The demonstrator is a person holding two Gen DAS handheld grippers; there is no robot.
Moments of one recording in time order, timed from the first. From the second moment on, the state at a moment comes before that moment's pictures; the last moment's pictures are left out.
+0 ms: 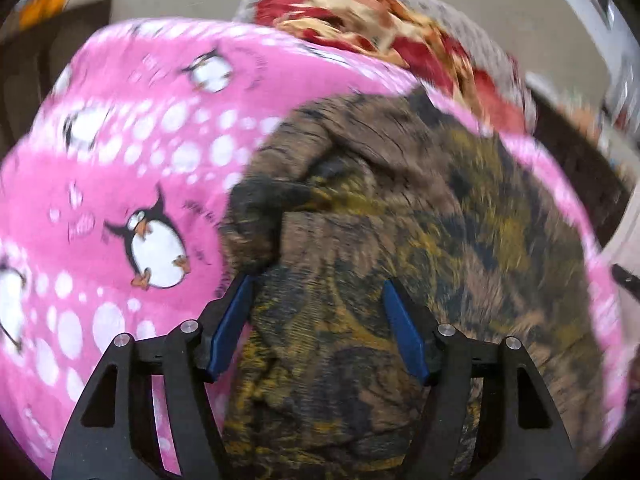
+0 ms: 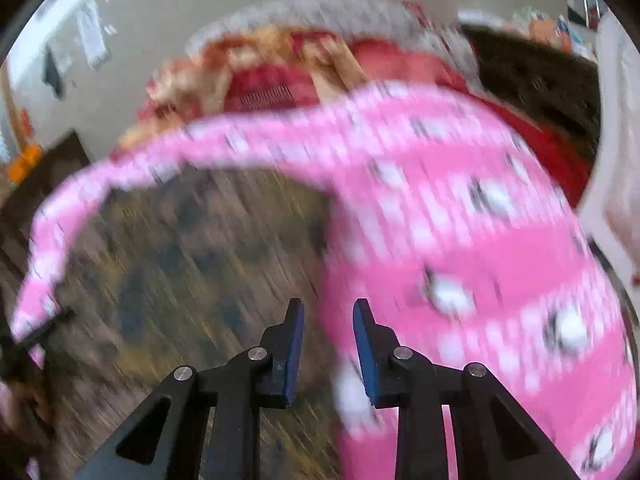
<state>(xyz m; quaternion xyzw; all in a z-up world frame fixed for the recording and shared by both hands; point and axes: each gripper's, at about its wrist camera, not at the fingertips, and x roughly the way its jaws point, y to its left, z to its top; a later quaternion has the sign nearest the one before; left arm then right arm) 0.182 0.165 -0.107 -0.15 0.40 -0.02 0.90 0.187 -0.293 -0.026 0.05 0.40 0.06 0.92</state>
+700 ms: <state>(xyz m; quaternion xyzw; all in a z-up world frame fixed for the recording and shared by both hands) 0.193 0.143 -0.111 -0.10 0.41 0.01 0.91 0.266 -0.269 -0.086 0.03 0.46 0.05 0.89</state>
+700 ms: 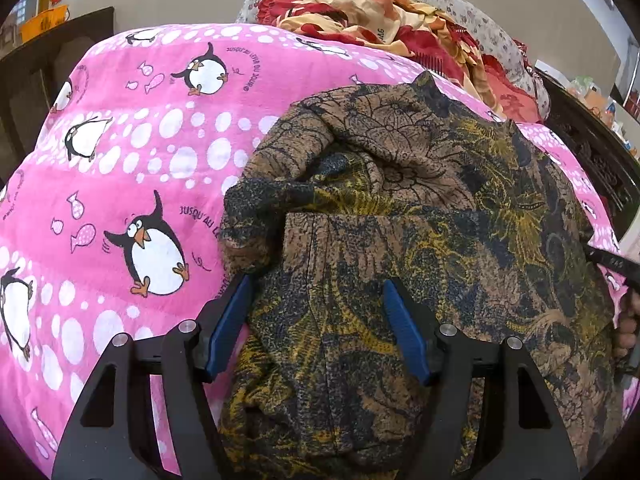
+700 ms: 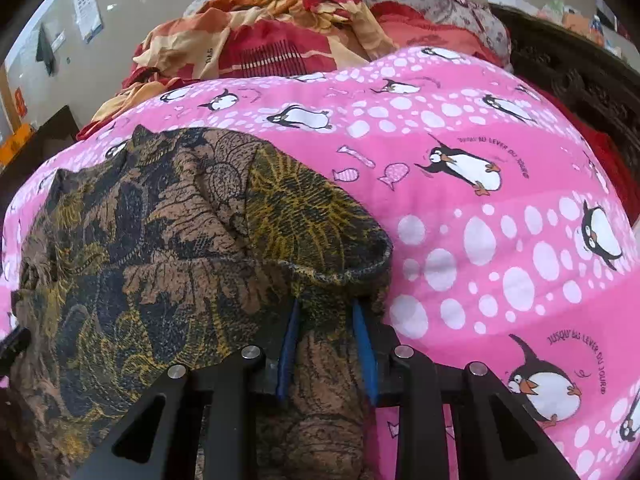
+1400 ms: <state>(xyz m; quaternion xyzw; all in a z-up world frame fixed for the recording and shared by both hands) 0.197 0.134 -0.105 -0.07 0.42 0.02 0.90 0.206 -0.230 -0.094 -0.02 0.45 0.10 0.89</state>
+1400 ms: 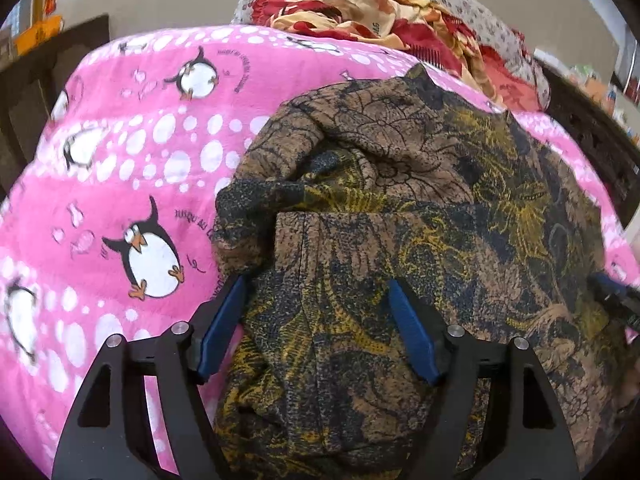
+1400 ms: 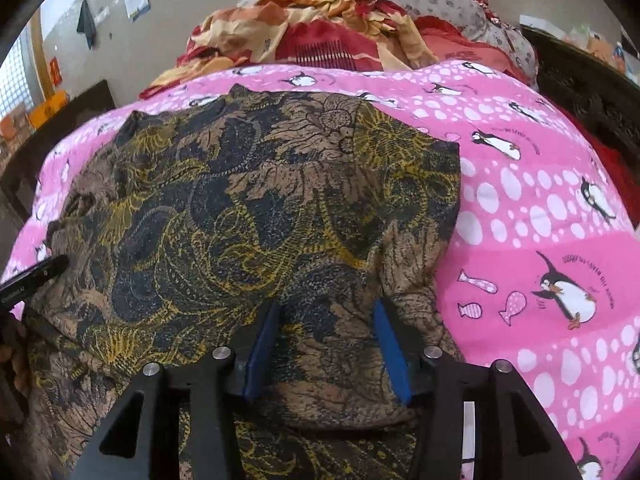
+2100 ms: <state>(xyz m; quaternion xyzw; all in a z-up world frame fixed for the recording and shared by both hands) 0.207 0.086 -0.109 -0.04 0.41 0.00 0.91 0.234 -0.114 -0.105 -0.06 0.41 0.11 0.90</state>
